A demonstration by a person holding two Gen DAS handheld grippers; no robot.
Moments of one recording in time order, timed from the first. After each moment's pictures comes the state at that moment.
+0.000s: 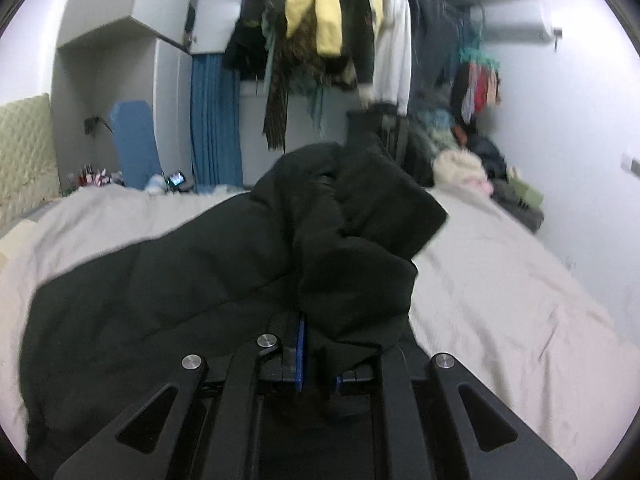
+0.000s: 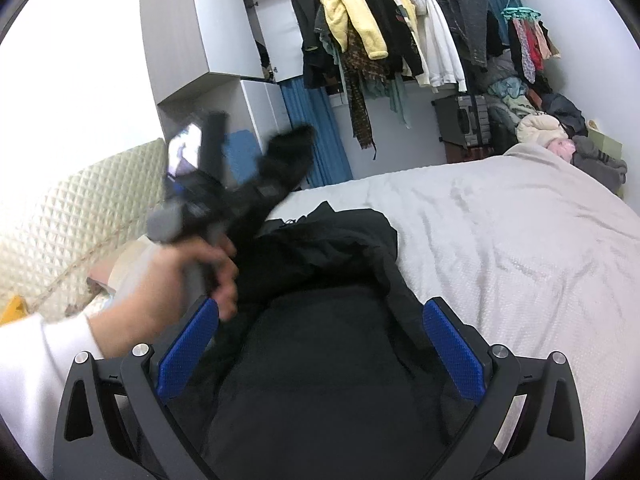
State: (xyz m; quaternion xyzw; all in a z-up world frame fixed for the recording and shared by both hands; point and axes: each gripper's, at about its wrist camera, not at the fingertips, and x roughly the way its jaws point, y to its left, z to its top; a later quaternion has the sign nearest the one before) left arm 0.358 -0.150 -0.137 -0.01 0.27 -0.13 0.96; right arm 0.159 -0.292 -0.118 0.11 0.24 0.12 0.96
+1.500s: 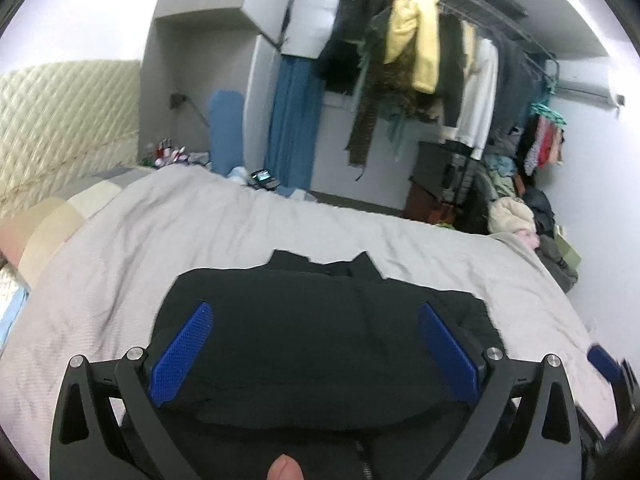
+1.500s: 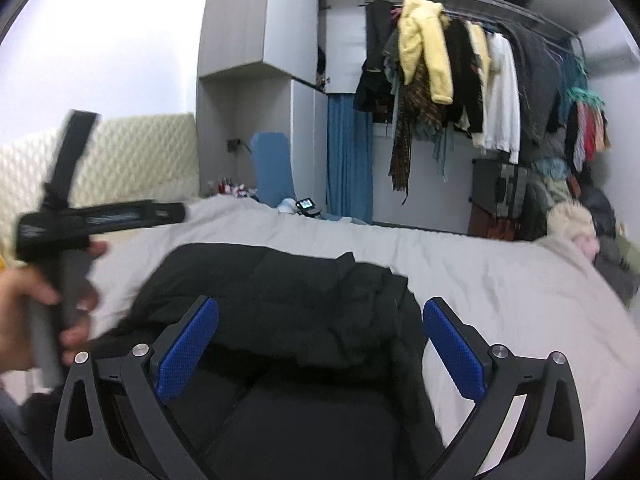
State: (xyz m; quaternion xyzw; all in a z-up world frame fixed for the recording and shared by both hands) left arm 0.327 0.034 -0.070 -0.10 0.26 -0.02 0.96; right arm 0.268 -0.207 -0.079 -0.04 0.19 0.15 0.97
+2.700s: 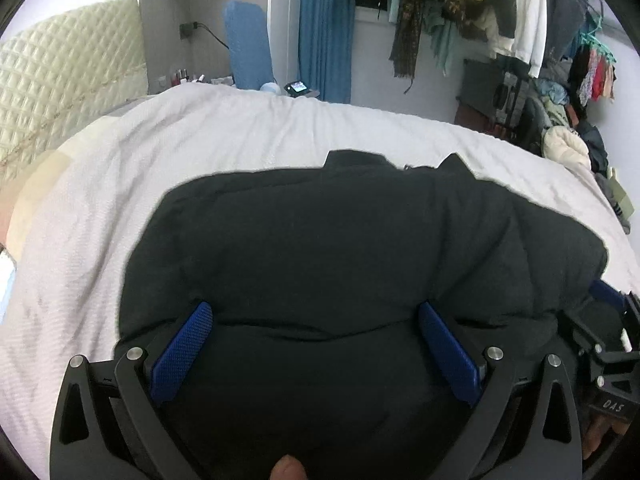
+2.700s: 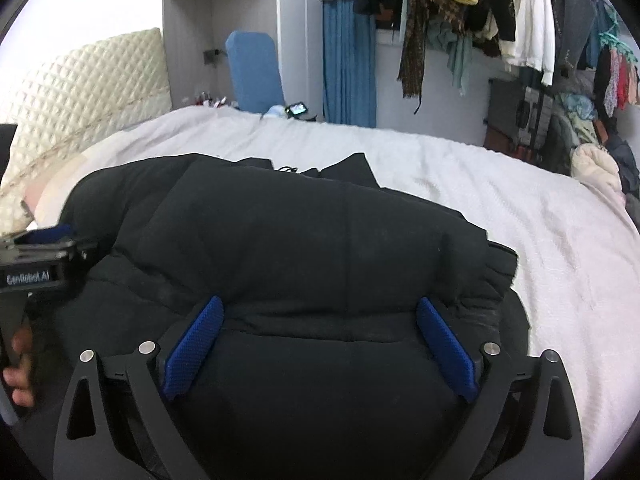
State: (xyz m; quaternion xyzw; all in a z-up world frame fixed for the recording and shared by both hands) left arm 0.439 0.054 -0.211 -0.05 0.39 0.04 0.92; right arm 0.423 -0.170 -0.194 -0.05 0.35 0.15 0.92
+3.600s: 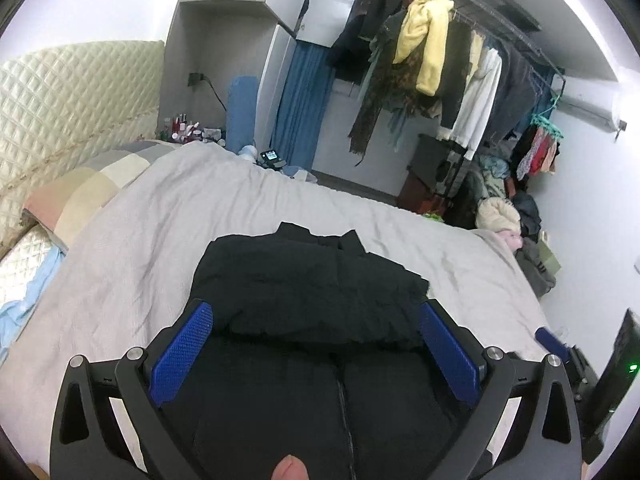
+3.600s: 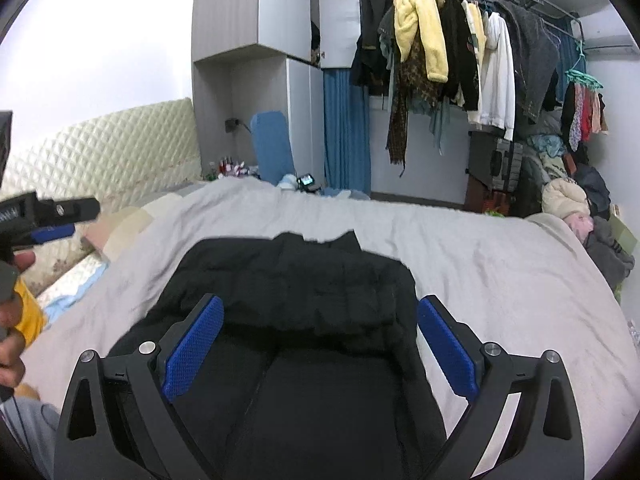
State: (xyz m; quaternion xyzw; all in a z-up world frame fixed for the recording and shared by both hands) left arm 0.192 0.041 0.007 -0.15 0.30 -0.02 0.94; right arm 0.210 -0.213 -0.024 -0.03 0.26 0.14 0.95
